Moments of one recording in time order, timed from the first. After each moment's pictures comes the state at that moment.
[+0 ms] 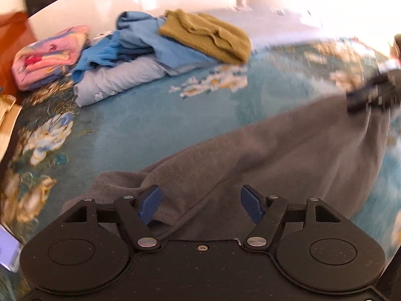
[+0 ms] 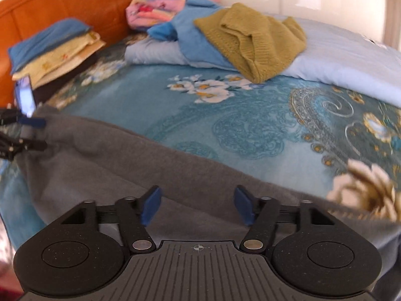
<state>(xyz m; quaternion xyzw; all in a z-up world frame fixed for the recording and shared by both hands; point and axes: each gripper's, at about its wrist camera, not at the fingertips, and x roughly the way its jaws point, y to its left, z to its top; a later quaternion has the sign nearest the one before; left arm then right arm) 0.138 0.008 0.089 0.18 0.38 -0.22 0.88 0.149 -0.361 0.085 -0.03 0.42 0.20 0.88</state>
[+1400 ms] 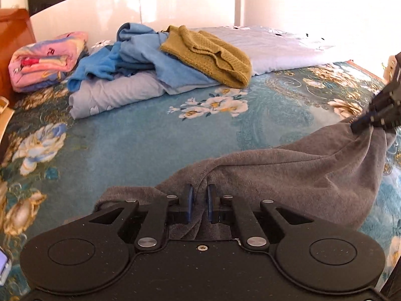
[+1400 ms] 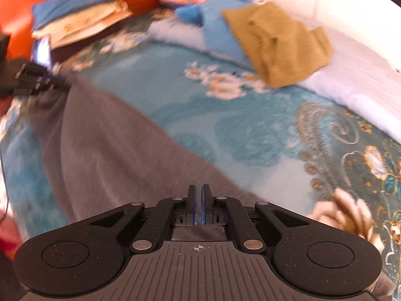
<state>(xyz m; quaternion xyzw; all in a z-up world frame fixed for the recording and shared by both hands) 0.160 0.015 0.096 0.10 0.34 -0.23 0.90 0.155 -0.359 0.094 -0.11 0.45 0.25 0.85</state>
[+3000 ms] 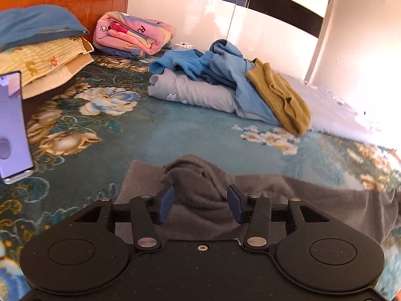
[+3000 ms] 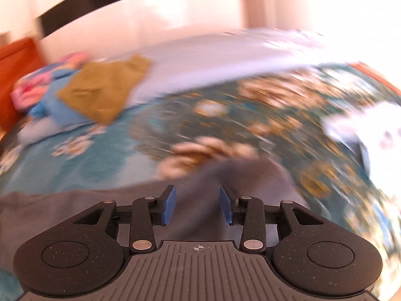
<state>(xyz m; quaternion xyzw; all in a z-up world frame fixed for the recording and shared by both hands) 0.121 0.088 0.100 -0.09 0.30 -0.10 0.94 0.043 -0.510 0.090 0.15 0.34 -0.12 0.92</state>
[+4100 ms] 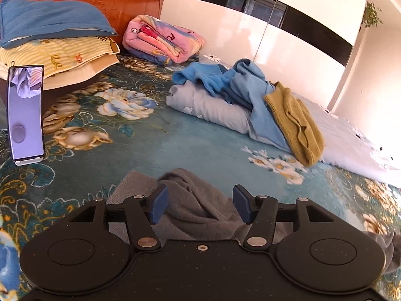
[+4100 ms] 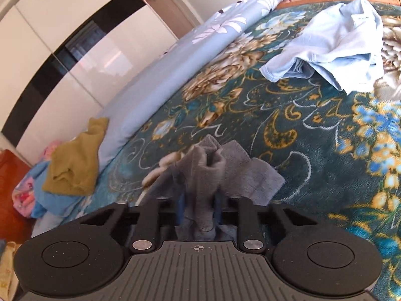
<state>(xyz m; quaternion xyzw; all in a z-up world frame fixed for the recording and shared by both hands) 0.110 0.069 0.126 -0.14 0.29 -0.02 0.95 0.024 -0.571 0.045 0.37 0.25 -0.17 0.88</state>
